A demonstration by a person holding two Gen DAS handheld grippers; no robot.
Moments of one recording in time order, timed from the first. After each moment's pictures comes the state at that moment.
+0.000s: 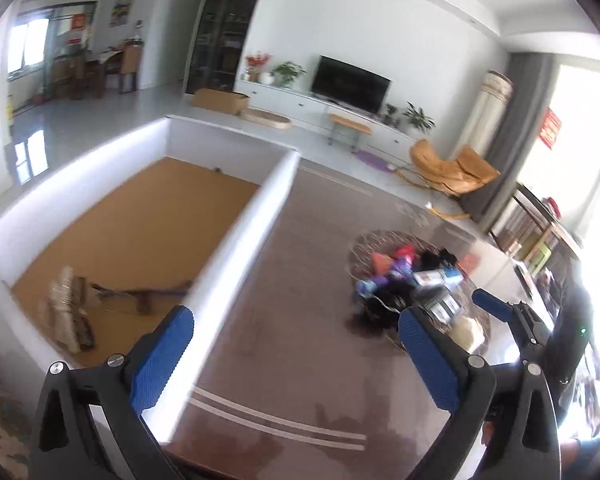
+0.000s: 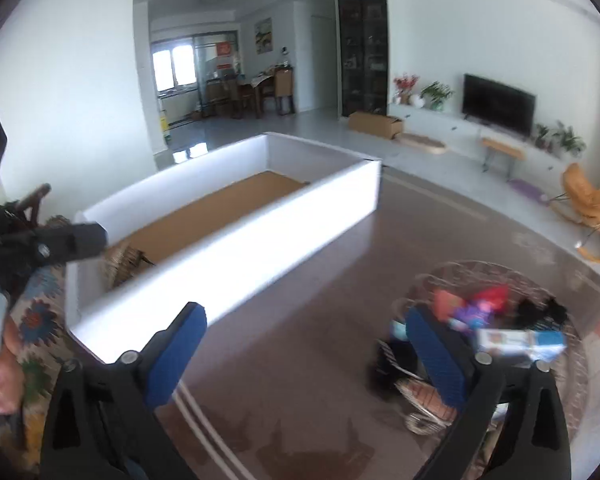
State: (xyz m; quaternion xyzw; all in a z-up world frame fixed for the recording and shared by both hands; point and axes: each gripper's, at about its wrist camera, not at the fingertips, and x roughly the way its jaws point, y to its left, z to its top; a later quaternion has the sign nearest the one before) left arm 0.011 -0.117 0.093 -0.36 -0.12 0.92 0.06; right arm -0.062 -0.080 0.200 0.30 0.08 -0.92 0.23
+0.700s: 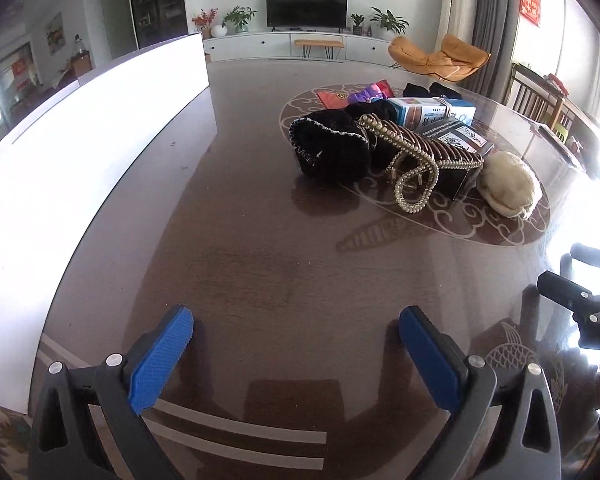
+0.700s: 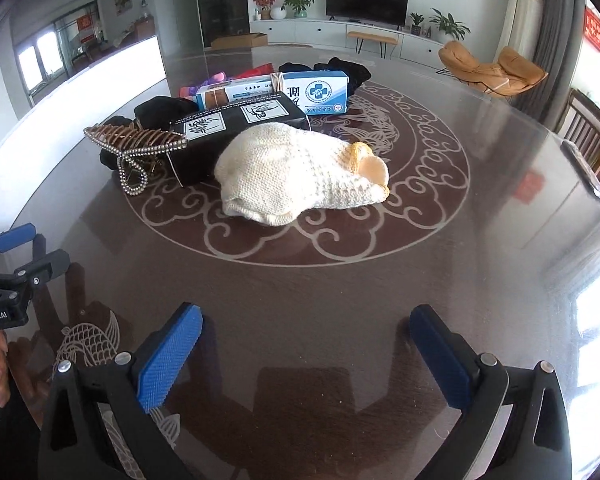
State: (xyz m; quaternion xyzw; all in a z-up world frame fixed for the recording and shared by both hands) left arm -0.009 0.013 -0.043 -0.44 0.03 0.90 0.06; right arm -0.032 0.120 0.086 0.46 0.03 -0.89 0.04
